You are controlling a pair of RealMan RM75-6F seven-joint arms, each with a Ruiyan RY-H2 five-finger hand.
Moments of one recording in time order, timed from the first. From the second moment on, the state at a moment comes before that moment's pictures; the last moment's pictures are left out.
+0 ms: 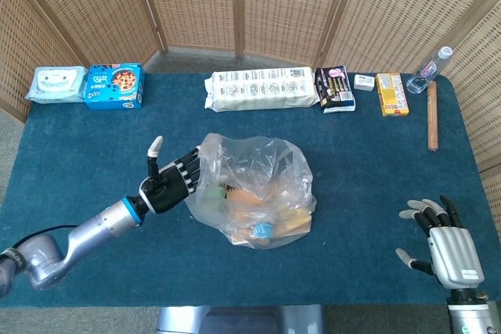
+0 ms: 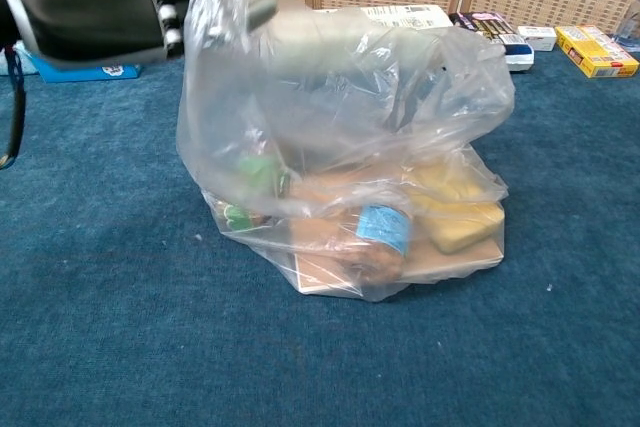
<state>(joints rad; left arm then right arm) -0.72 -1.23 -0.21 -1.61 1.84 0.83 -2.45 0.04 -1.04 0.02 -1.93 -1.55 1.49 -0.16</state>
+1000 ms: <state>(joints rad) -0.99 -1.21 0.04 -1.56 1.75 0.85 -2.45 0.03 -1.03 0.02 -1.91 -1.58 1.52 -0.12</state>
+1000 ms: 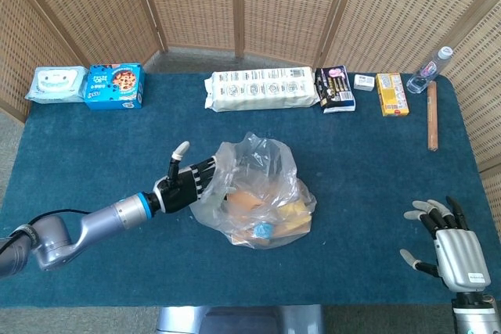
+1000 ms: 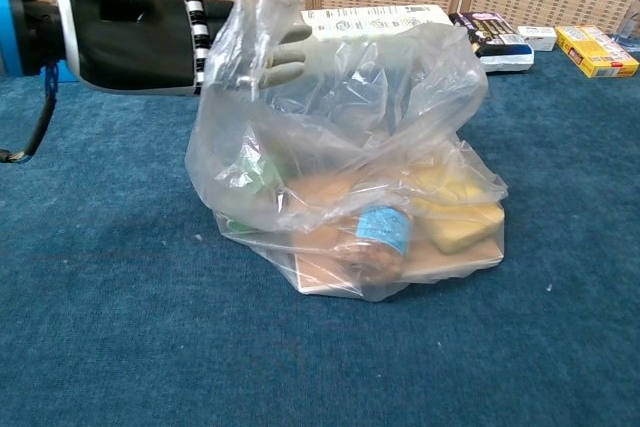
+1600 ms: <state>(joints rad) -1.12 -1.27 0.04 -1.51 1.67 0.77 -2.54 0.02 -1.04 0.02 -1.90 -1.59 1.53 -0.11</state>
